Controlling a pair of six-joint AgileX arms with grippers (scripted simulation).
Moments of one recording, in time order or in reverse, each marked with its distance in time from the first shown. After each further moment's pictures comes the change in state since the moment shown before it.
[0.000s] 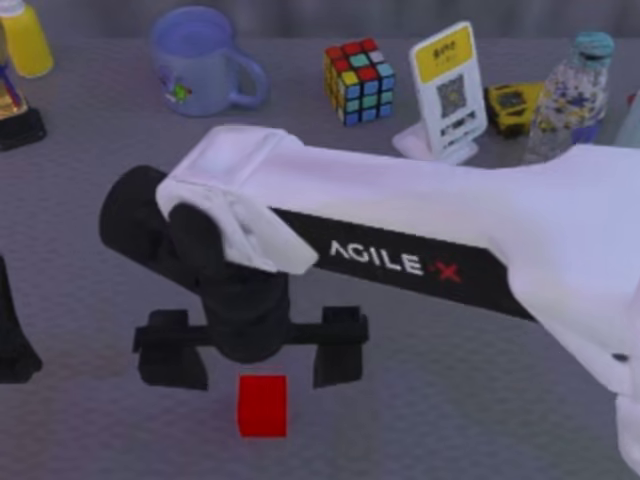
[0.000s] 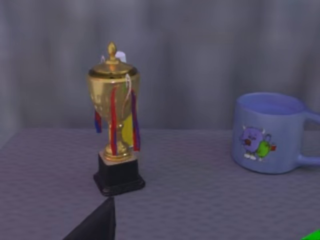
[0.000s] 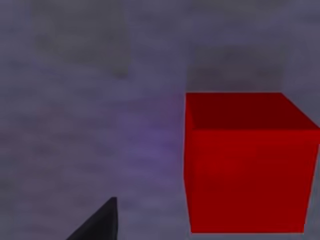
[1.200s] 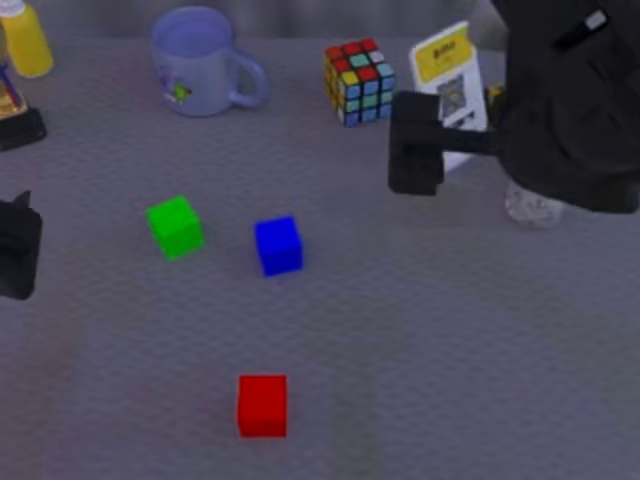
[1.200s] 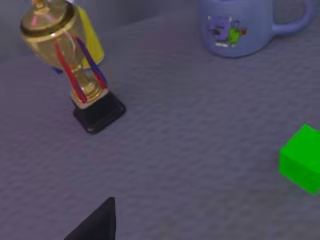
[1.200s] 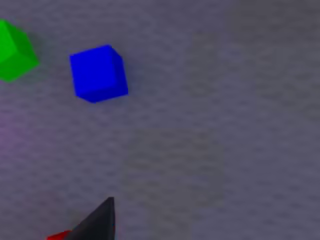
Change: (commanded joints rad) left arm -0.091 0.694 0.638 -0.416 0.001 0.250; right arm -0.326 -0.805 -0.543 0.291 0.137 -0.363
